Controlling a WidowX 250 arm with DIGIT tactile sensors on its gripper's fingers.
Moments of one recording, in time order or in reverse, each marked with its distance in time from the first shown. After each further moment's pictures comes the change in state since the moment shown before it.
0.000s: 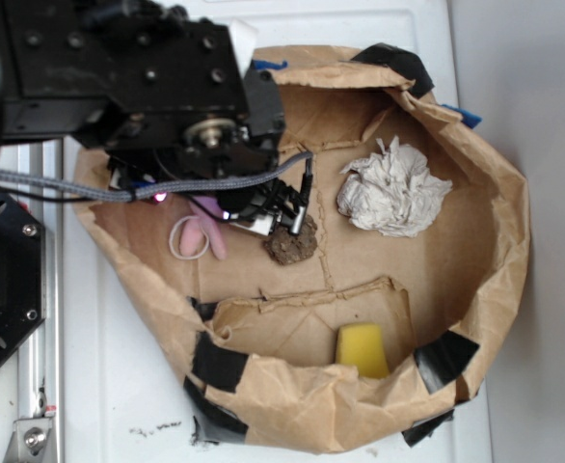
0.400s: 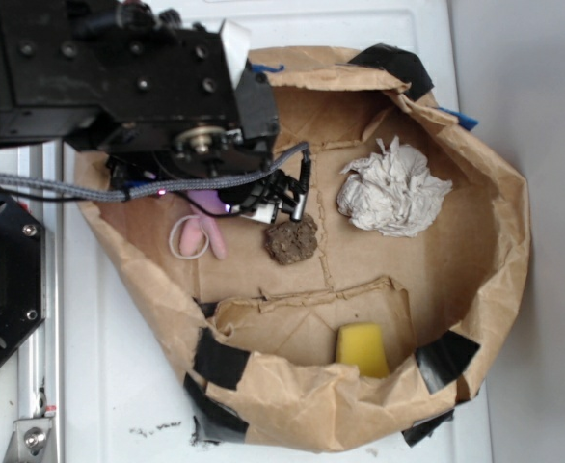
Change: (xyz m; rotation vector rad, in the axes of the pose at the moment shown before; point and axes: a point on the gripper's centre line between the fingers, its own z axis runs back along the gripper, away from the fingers) arm 0.007 0.000 -0.003 -0.010 -0.046 0.051
